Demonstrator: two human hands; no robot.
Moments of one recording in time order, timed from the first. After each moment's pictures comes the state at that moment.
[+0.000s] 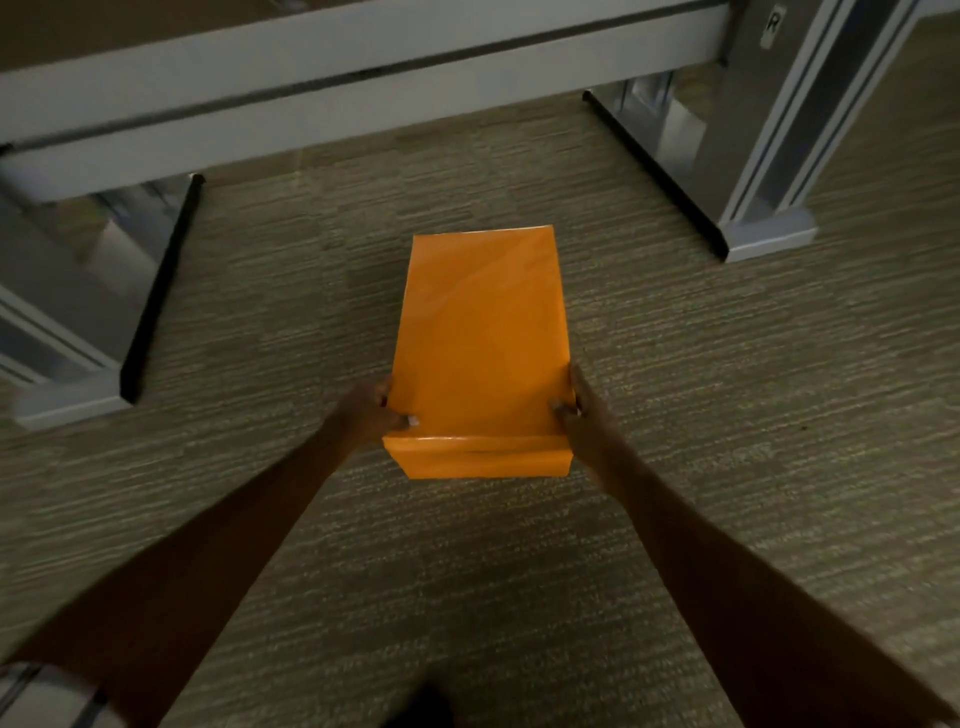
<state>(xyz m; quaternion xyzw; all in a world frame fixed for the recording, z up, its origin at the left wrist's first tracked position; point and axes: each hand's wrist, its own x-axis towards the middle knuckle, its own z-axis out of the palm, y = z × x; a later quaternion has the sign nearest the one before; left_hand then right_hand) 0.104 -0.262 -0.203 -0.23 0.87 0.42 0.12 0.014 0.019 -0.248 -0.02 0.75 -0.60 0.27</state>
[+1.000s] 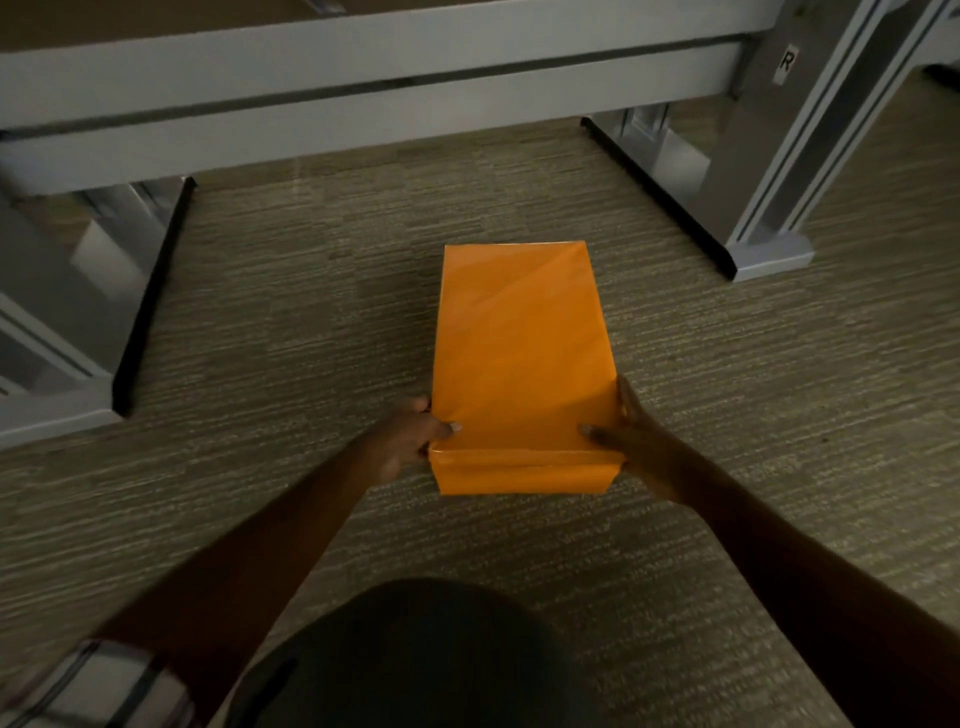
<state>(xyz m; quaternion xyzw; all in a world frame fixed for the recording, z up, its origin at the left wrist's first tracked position) 0.109 -0.283 -0.223 -0.28 0.69 0.65 0.18 0.018 0.015 -0.236 -0.05 0.73 -0.58 0.35</state>
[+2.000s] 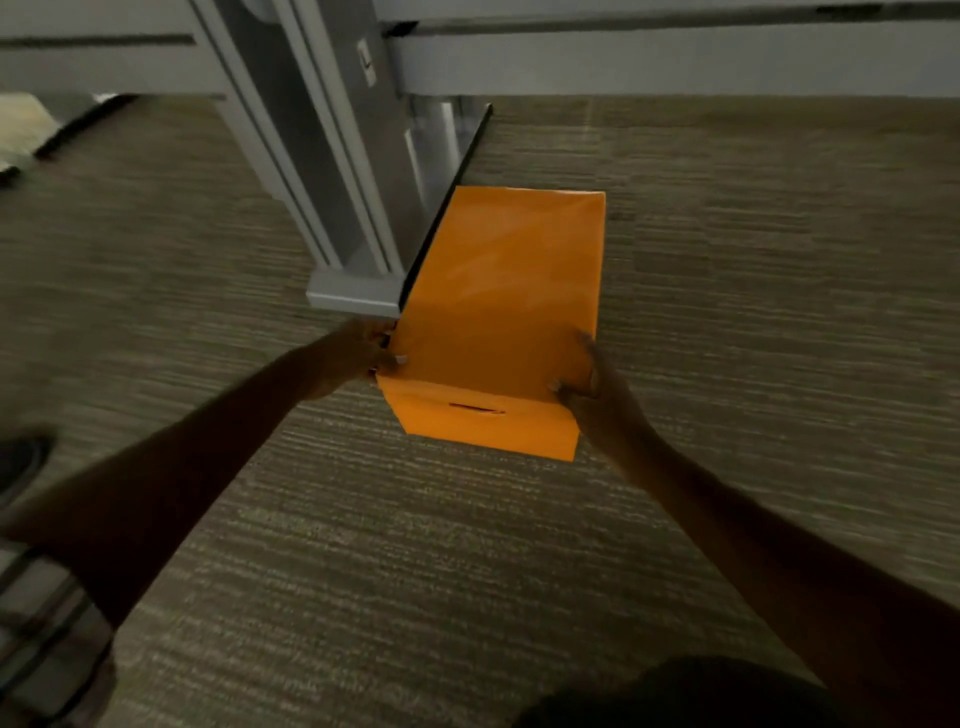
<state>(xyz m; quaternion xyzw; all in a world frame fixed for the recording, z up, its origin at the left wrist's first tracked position) 0.316 -0.632 -0.210 -0.36 0.73 0.58 0.03 0.135 -0.362 -0.236 -0.26 0.75 -0.51 0.34</state>
